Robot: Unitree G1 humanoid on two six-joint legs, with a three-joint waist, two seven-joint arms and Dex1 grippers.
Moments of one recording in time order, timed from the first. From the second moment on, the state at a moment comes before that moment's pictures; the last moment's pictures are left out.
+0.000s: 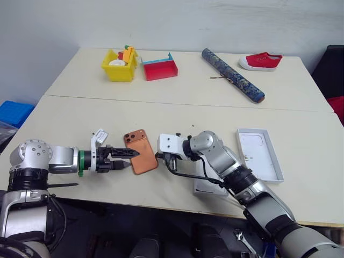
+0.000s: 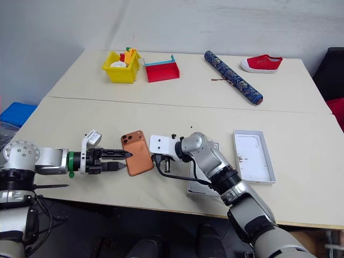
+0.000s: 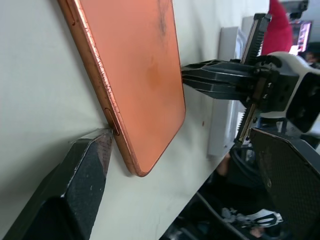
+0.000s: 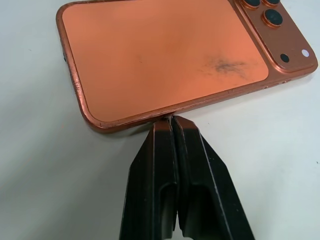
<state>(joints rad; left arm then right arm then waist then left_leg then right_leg) -0.64 0.74 0.16 0.48 -1.19 1.62 -0.38 -0.80 -0.20 0.48 0.37 -0.21 0.20 1.03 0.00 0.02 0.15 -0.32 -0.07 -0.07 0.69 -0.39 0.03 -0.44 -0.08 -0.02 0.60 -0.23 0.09</state>
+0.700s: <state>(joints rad) -0.61 0.89 0.13 0.38 -1.19 1.62 -0.44 -0.80 -0.16 0.49 0.37 -0.21 0.17 1.04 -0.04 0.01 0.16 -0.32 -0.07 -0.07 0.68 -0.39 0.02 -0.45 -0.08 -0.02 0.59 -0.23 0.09</state>
